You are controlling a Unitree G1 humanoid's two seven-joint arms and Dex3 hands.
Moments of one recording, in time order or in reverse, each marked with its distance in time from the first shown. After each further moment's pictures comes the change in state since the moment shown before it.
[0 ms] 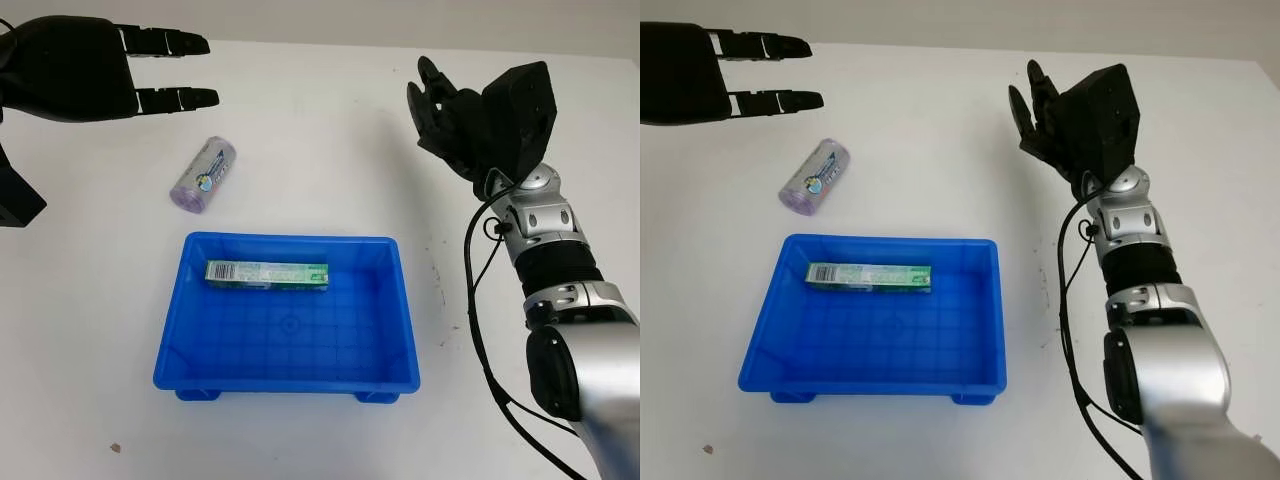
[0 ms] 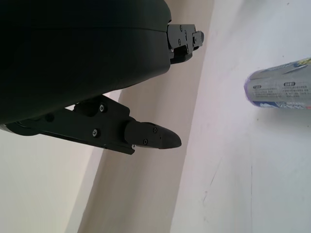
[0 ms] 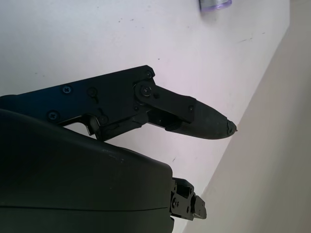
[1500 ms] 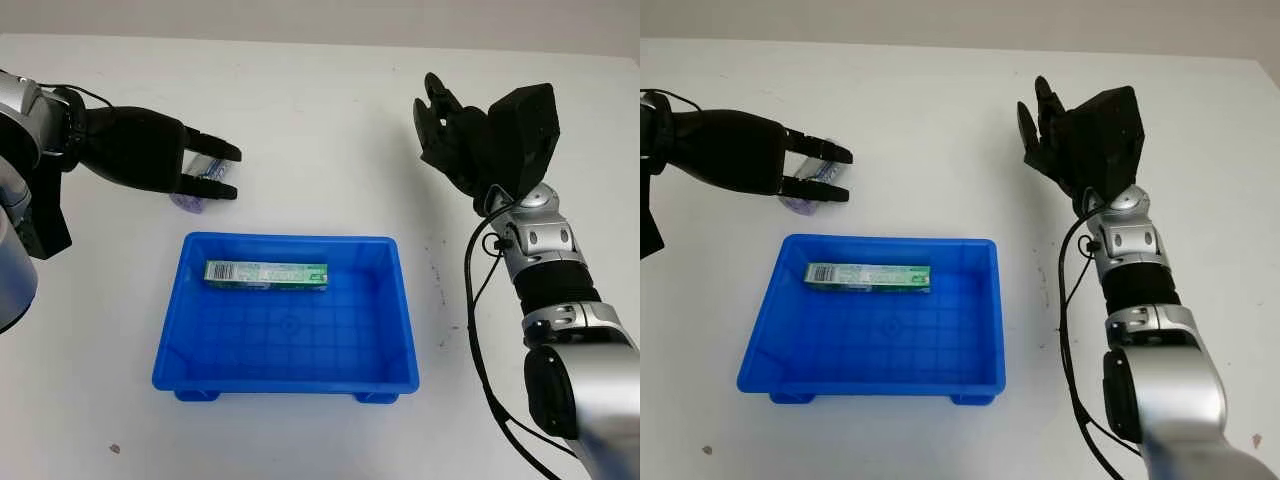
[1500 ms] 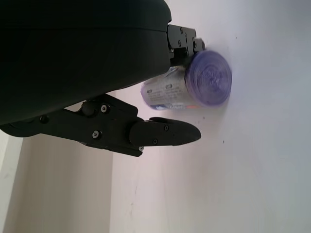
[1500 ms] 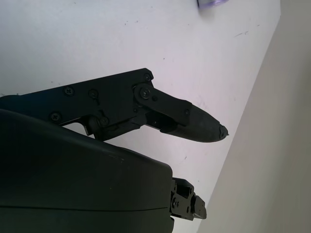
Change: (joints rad) left arm 0.063 -0.218 -0.361 0.166 -0.066 0.022 0.111; right arm 0.100 0.018 -0.039 -0.106 0.051 0.038 -0.029
